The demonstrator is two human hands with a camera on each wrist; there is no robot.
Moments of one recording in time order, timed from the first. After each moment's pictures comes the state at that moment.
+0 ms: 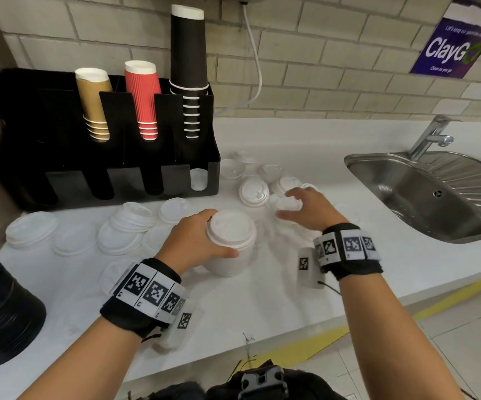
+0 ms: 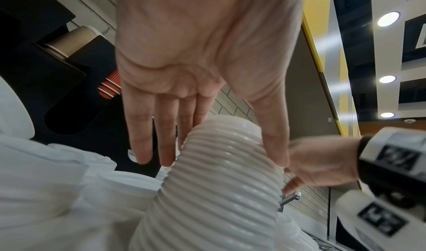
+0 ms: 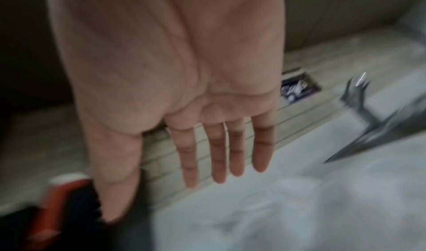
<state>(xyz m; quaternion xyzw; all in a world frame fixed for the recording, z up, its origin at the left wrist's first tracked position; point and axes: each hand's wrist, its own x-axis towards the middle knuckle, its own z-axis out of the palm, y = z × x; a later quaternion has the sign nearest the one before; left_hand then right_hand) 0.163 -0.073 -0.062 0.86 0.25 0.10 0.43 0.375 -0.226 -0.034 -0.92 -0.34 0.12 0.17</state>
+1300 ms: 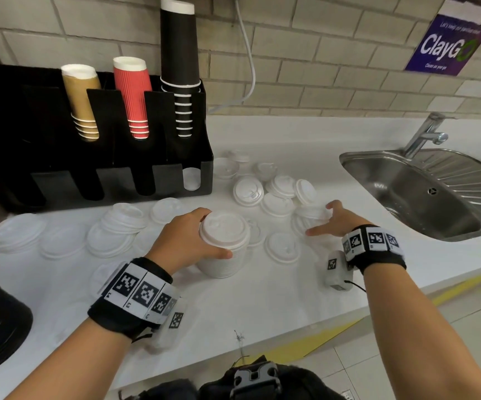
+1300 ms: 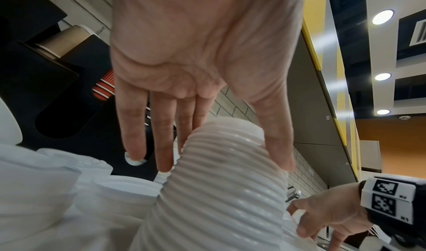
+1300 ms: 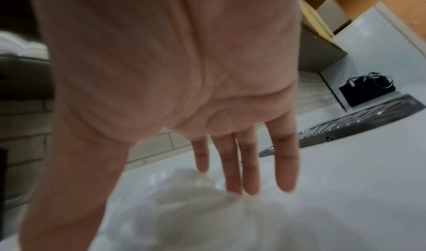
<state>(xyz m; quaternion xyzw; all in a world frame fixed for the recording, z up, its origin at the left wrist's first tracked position) 0.170 -0.067 -0.065 0.87 0.26 0.09 0.41 0.435 -0.283 -0.060 -0.96 -0.16 0.21 0.12</state>
